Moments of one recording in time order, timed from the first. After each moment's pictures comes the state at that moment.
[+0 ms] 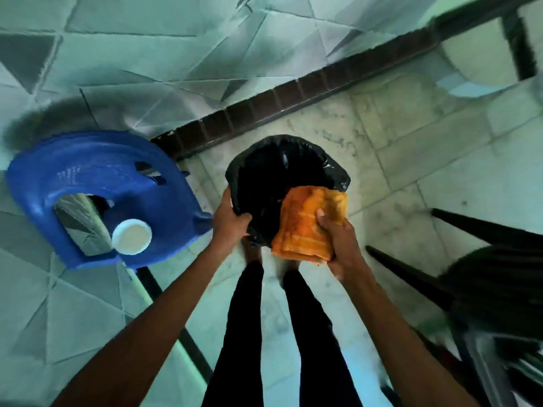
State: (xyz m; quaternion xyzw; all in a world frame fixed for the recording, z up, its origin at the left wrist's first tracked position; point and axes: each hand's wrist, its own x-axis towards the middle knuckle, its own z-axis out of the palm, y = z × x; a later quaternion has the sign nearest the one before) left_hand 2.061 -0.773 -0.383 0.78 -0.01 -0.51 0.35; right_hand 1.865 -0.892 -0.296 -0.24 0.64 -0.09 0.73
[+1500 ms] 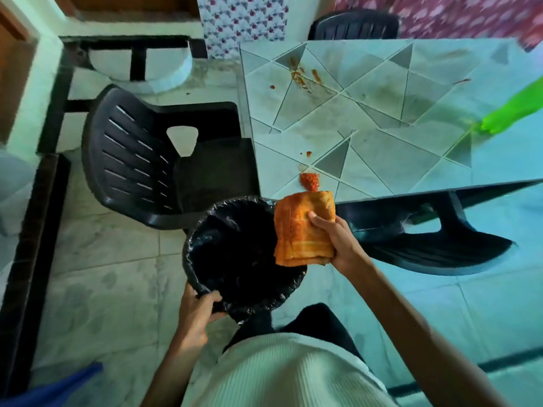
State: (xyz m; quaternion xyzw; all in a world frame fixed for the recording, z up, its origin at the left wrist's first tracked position) left_hand 1.380 -0.568 -0.031 0.69 -0.31 -0.64 0.16; right_hand 1.094 -0.513 0.028 0.01 0.63 -0.55 0.54
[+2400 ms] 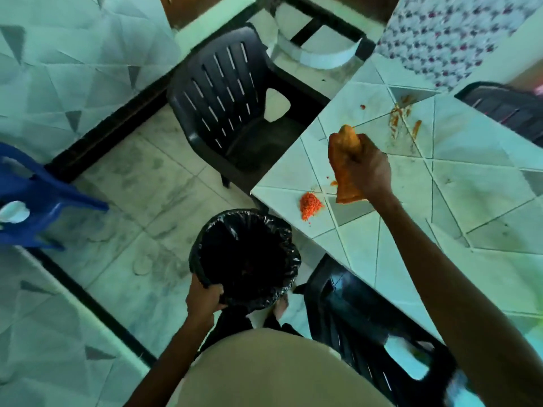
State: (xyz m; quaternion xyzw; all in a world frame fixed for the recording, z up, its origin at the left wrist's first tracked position) left_hand 1.132 -0.417 -0.071 0.81 -0.02 -0.48 0.34; right_hand 0.870 -0.700 0.022 -0.66 0.68 -0.23 0.22
